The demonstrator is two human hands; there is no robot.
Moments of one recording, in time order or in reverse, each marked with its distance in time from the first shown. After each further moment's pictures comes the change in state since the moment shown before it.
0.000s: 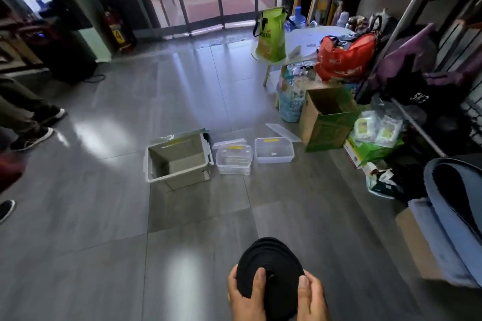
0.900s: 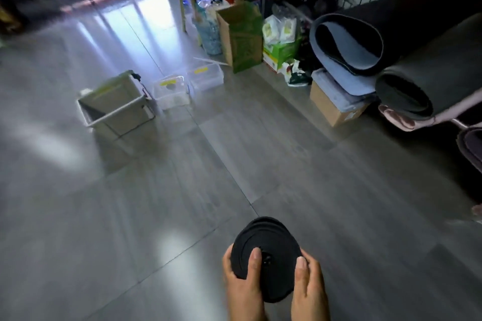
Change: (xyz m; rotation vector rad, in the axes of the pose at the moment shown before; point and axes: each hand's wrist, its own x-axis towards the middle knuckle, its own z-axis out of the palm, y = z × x) left_hand -0.258 -0.295 -0.205 0.145 -0.293 -0.023; right_hand -0.326 0.281 -0.181 0.101 0.198 0.117
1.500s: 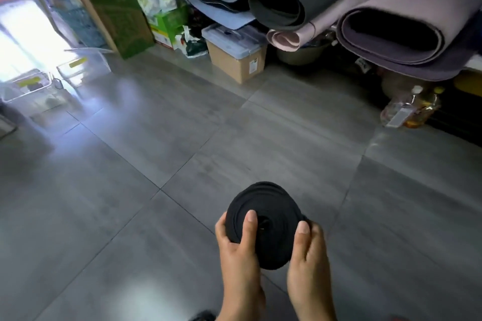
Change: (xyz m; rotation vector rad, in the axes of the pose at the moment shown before) left_hand -0.013 -0.303 0.126 0.025 -0.412 0.016; right_hand 0.080 0.295 -0.120 0.149 0.359 -0.053
